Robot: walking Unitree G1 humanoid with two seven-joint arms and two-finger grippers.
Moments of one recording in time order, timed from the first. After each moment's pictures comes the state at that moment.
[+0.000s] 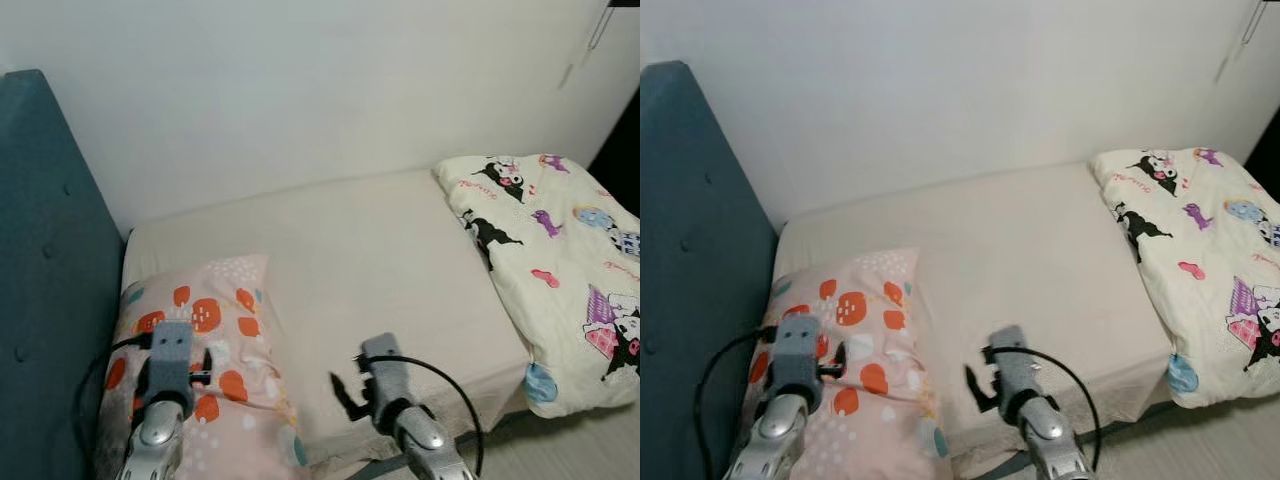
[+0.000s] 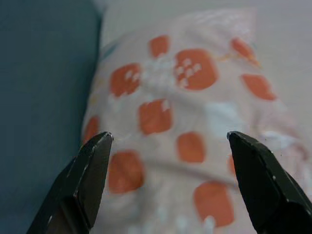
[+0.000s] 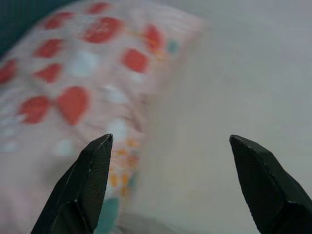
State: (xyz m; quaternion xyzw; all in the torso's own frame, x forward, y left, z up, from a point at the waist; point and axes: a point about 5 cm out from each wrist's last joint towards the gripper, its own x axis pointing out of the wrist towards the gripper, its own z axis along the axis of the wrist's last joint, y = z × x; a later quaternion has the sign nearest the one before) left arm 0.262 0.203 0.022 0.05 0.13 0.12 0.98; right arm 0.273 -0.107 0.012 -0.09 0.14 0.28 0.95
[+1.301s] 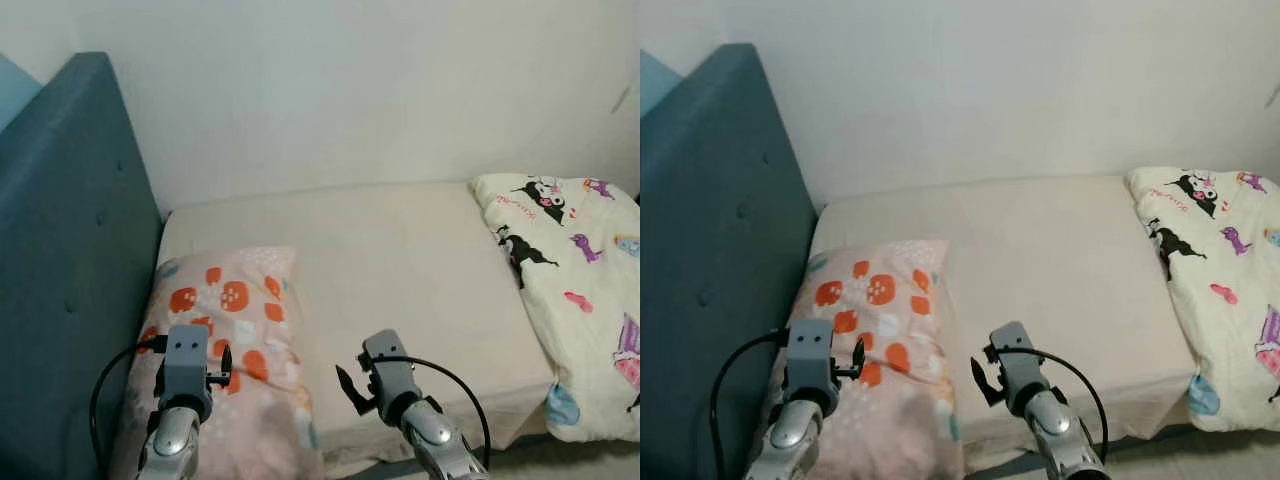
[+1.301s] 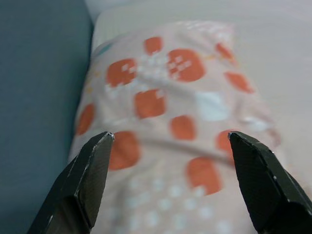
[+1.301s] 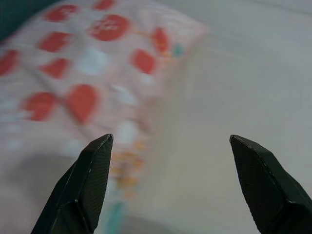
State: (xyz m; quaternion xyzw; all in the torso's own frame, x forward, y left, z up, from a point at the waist) left arm 0.261 0.173 0.032 0.03 0.09 0.05 0.99; right arm 0.281 -0.122 0.012 -0.09 0.13 0.22 0.96
